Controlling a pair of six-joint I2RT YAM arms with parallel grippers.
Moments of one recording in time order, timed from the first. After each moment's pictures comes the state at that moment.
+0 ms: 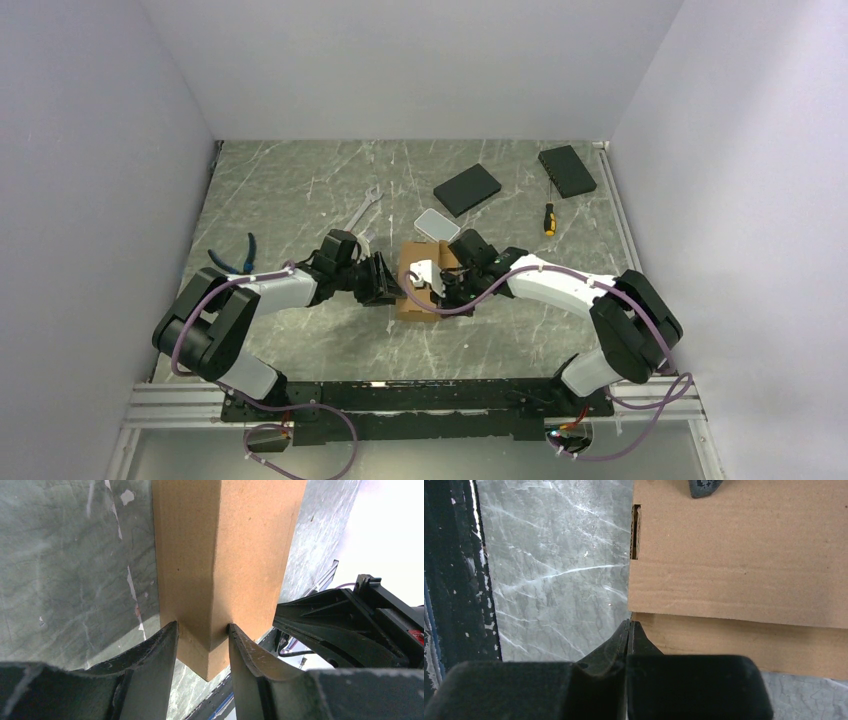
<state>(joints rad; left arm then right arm) -0.52 1.51 0.59 0.12 0.53 -0.85 0.74 1.49 0.83 -0.44 -0.55 -0.66</state>
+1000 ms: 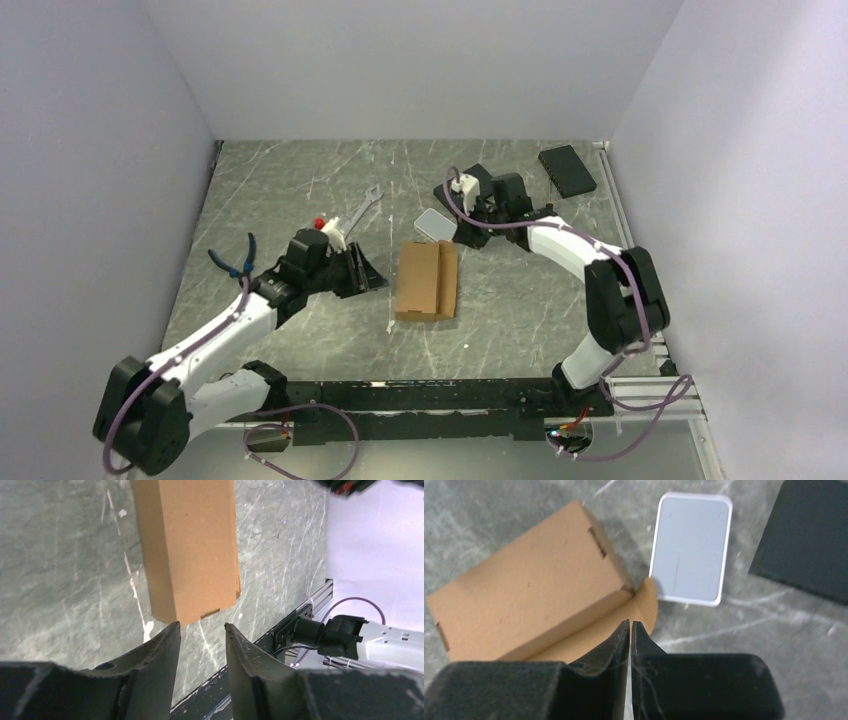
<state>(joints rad) -0.51 1.08 0.61 -0.16 0.36 -0.78 0.36 1.59 0.98 -0.17 -0.55 -0.32</state>
